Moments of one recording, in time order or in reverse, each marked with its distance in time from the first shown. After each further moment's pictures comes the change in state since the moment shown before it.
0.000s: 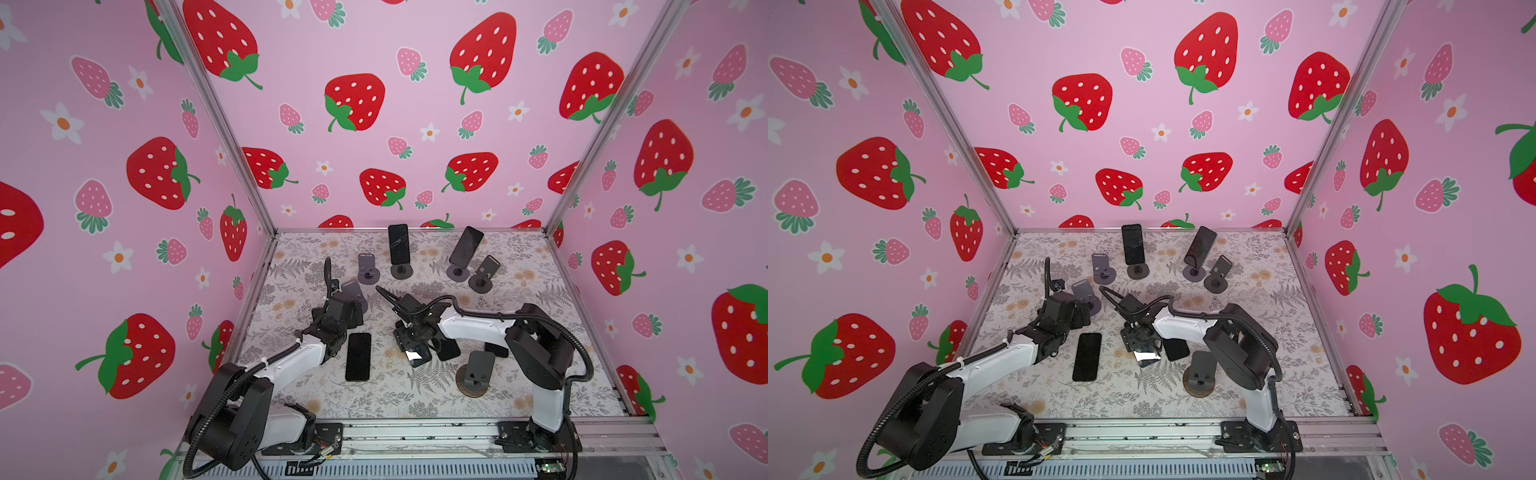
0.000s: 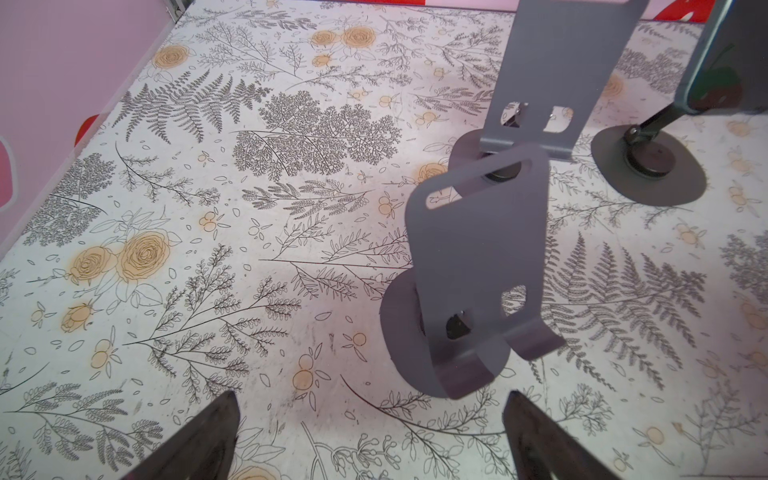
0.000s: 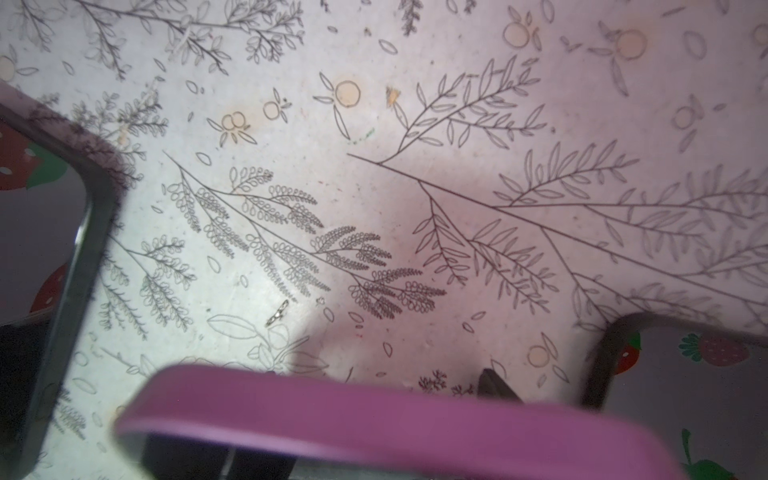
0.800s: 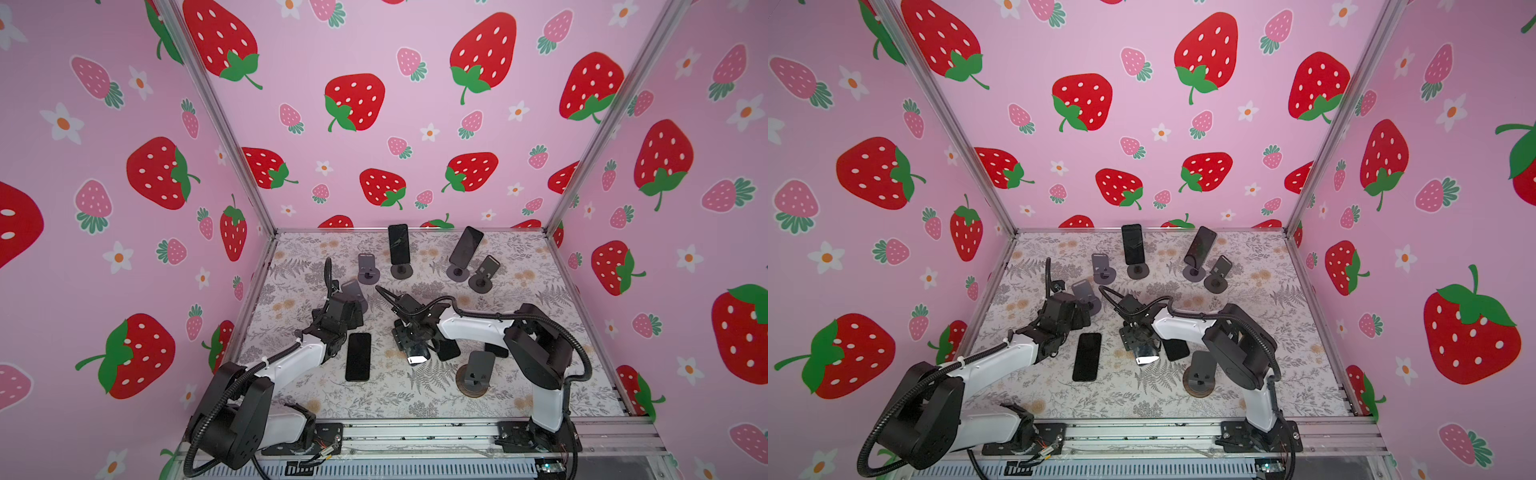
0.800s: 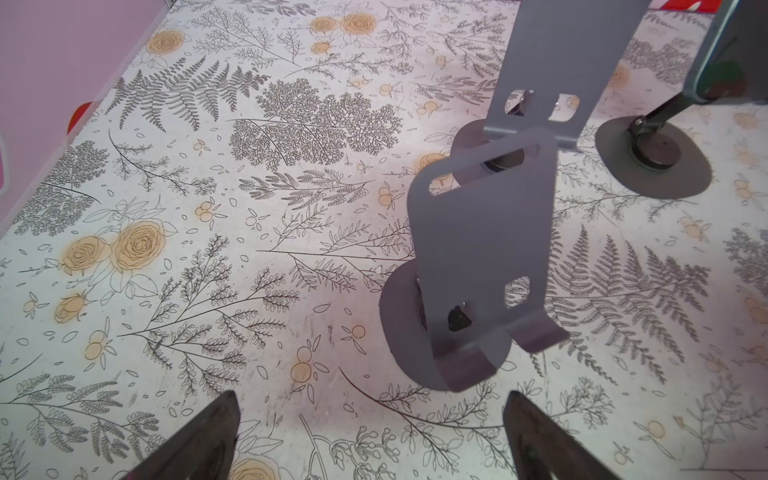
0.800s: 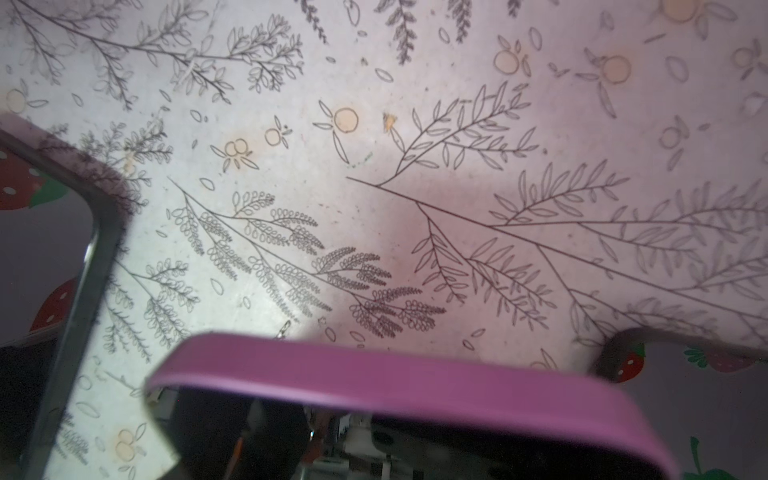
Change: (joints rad) left arm 0.000 0.004 0.001 -0.017 0.008 -0.015; right arm 0.005 0.008 -0.002 0.031 0.022 0.019
